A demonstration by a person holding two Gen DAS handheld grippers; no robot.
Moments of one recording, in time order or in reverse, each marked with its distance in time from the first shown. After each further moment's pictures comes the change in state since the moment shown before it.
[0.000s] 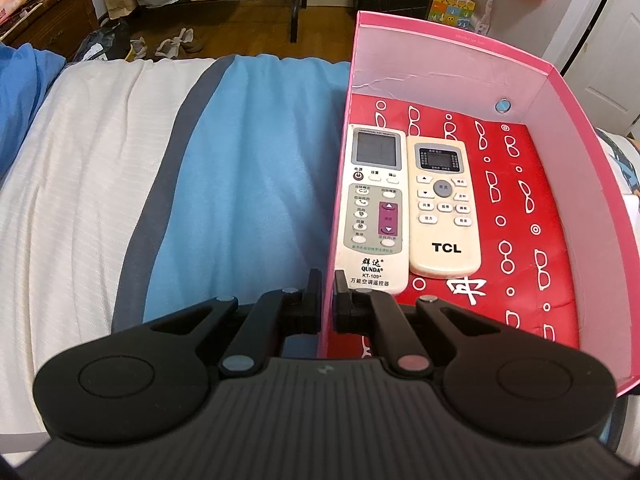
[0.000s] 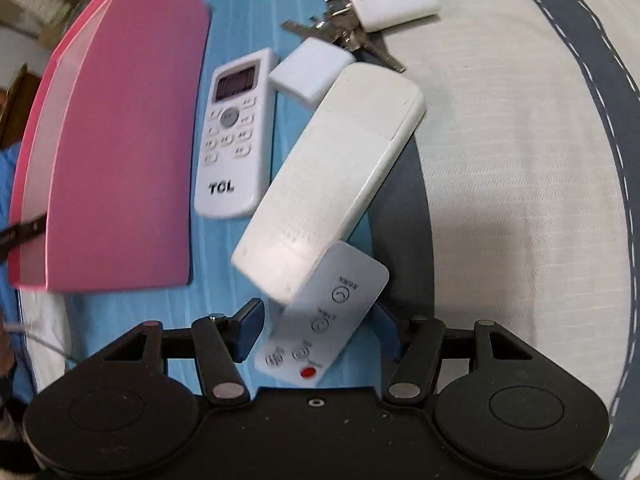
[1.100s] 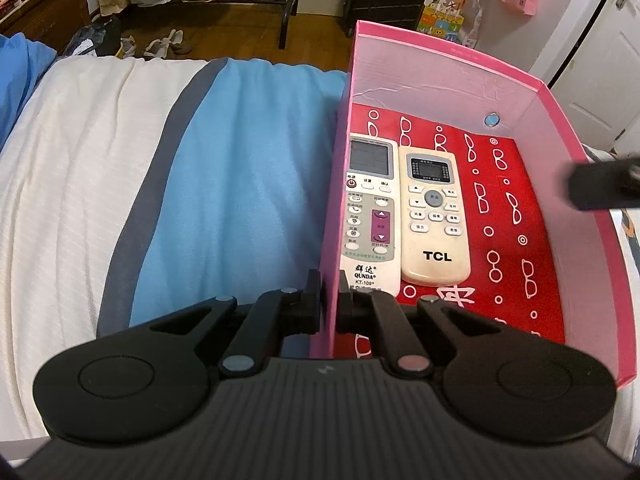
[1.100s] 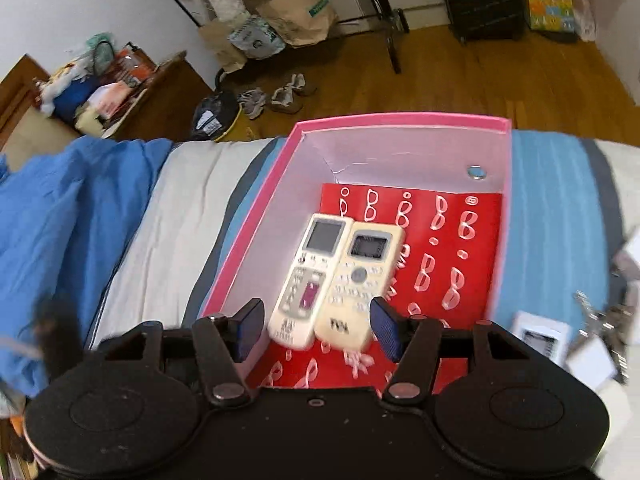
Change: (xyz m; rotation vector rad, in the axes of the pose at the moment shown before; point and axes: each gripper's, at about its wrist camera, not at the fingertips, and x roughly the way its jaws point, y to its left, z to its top) left arm 0.000 0.010 -0.002 -0.023 -0.028 -0.067; right arm -0.044 0.205 0.076 -0.422 -0.205 0.212
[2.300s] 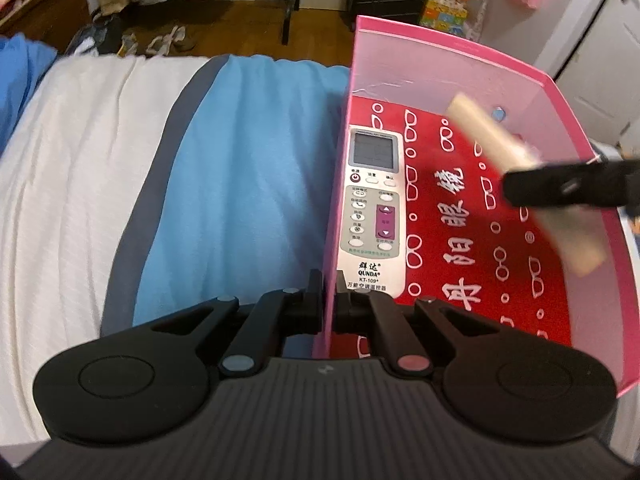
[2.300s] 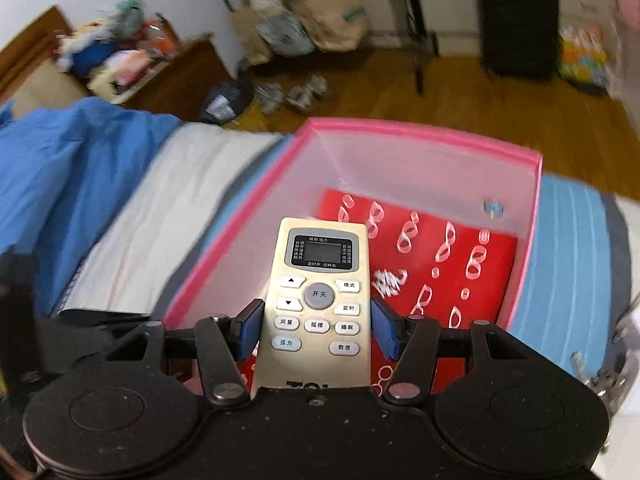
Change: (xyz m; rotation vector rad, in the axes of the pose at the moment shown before) left arm 0.003 0.000 0.003 -0.010 0.019 0.013; right arm 0.037 -0.006 0.005 -0.151 0.001 -0.034
